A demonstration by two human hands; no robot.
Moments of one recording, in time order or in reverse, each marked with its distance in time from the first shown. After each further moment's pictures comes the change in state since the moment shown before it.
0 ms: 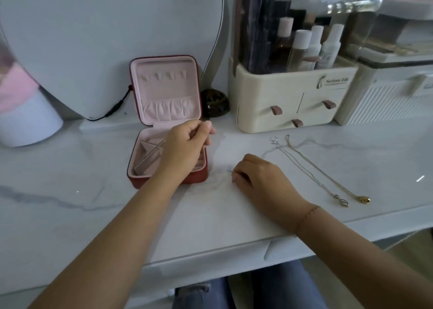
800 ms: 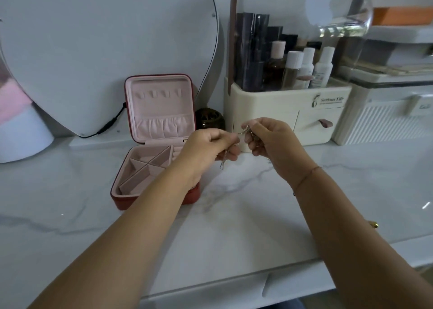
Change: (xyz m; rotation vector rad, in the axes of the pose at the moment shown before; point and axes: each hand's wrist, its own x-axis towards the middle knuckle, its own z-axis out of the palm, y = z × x) left_hand 0.025 0.024 0.037 -0.306 -0.249 -0.172; right_hand 0.077 0.029 -0.046 0.953 0.216 0.396
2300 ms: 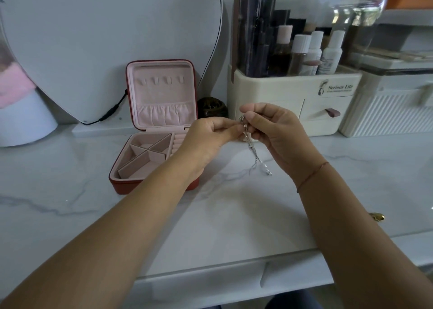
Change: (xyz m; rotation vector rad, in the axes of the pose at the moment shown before) left_hand -0.010 -0.001 0.011 0.035 0.051 0.081; right_hand -0.010 0.007 -0.004 0.230 -0.161 -0.169
